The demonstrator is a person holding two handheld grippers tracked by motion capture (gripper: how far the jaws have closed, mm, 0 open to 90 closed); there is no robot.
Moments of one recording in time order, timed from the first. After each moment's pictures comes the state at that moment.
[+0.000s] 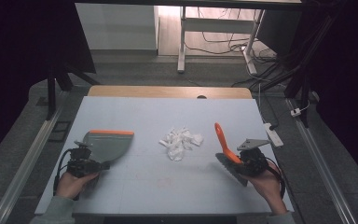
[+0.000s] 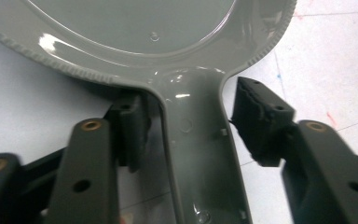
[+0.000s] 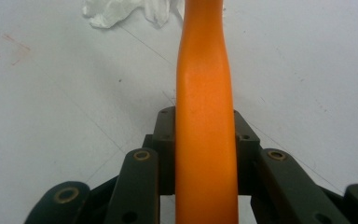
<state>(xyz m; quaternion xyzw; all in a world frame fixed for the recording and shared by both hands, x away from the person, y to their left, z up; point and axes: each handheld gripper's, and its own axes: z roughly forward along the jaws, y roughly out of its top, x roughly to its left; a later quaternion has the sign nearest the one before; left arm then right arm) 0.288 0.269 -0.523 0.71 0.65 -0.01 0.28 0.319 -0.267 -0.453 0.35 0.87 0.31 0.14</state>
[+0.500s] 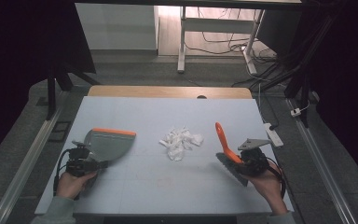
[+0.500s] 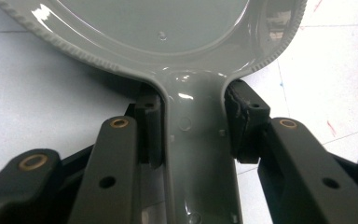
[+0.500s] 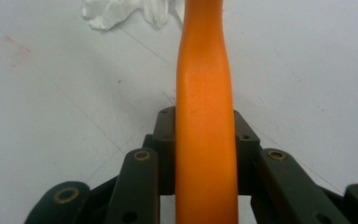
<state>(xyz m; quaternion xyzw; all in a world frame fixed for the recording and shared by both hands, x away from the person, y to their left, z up) 0.288 0.273 -0.525 0.70 0.66 0.00 0.29 0.318 -0.268 -0.452 0.35 0.87 0.31 0.14</state>
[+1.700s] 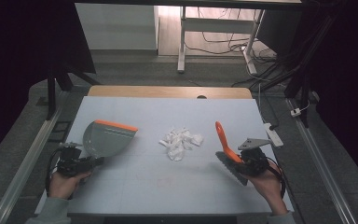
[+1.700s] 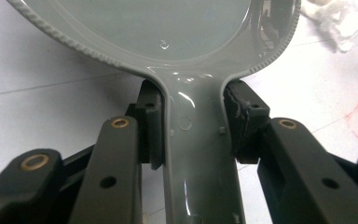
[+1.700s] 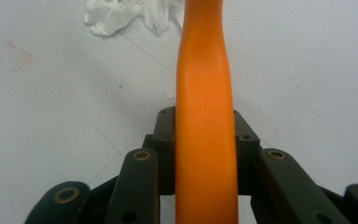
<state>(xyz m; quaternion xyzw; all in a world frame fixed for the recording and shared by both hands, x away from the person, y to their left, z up) 0.273 0.291 -0.511 0.71 0.59 0.04 0.38 0.317 -0.267 -0.449 0.35 0.87 0.32 0.15</state>
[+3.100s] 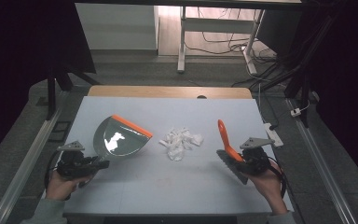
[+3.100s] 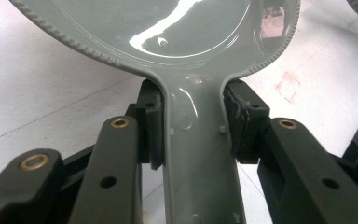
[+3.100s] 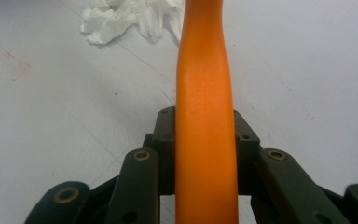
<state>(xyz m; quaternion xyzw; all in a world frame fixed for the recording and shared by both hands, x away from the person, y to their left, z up) 0.262 0.278 -0.490 0.78 0.46 0.04 0.42 0.318 -0.270 -0.448 0.36 0.86 0.33 0.16</state>
